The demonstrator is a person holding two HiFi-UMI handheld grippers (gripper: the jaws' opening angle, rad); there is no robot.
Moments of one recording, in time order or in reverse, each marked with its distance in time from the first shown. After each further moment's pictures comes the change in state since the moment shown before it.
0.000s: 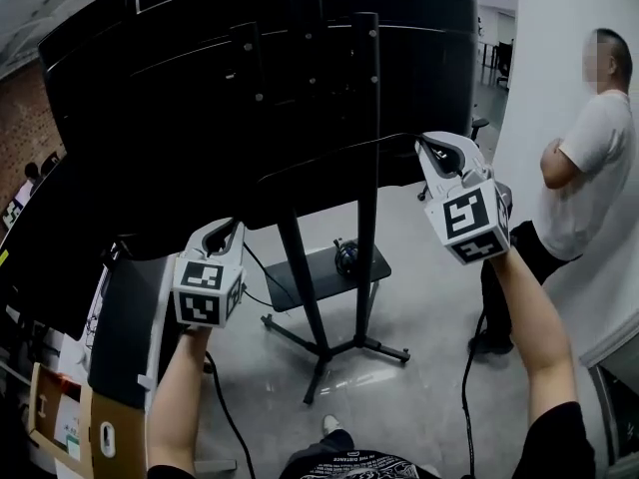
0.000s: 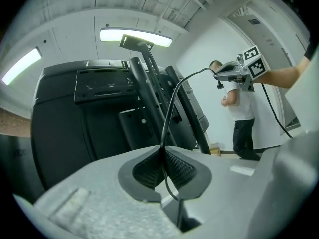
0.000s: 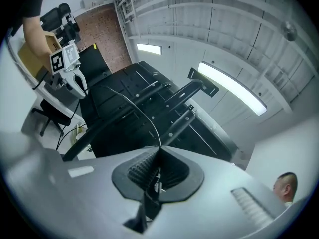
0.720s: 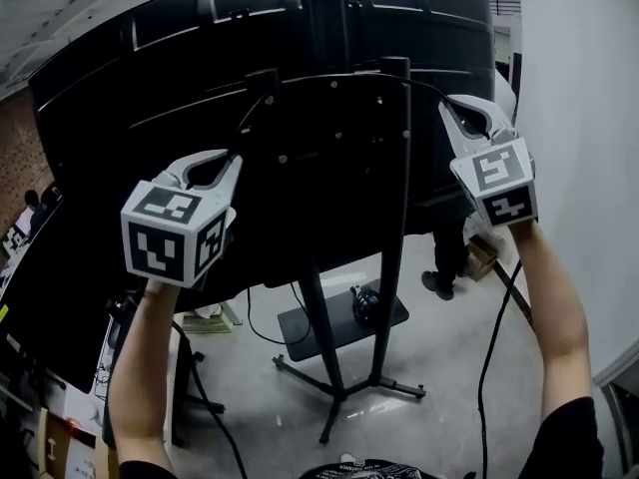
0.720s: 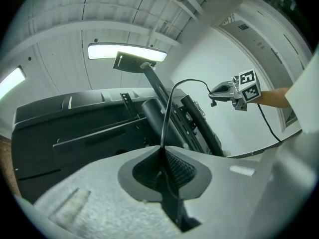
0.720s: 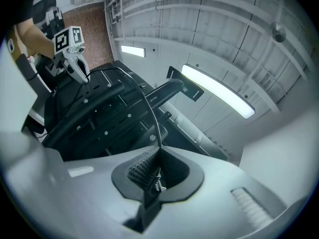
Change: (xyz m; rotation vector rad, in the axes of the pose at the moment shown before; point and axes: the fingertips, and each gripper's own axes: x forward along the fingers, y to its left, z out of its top) left arm 0.044 0.093 0.196 0.140 -0.146 -0.042; right arm 0.091 -0.112 0.054 0.075 -0.057 -0.176
